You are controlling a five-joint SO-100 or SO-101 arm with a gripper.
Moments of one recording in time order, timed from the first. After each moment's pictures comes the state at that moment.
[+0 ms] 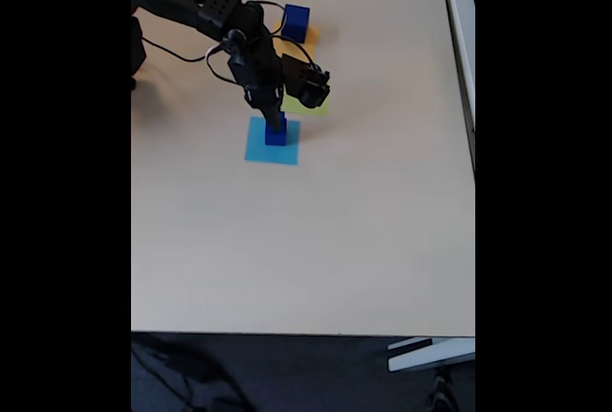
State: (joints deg) arm 24.6 79.3 88.4 60.6 67.5
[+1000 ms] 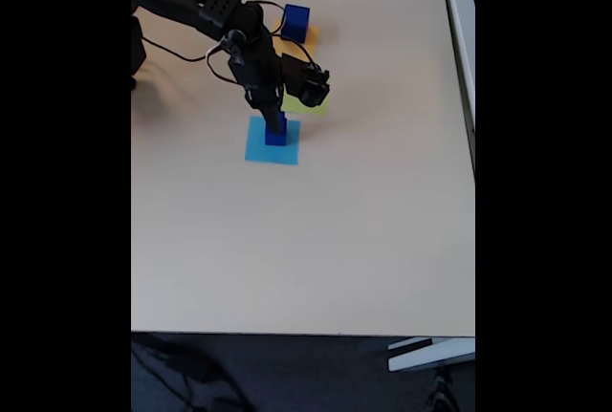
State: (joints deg) arm 23.7 80.7 90.5 58.4 67.8
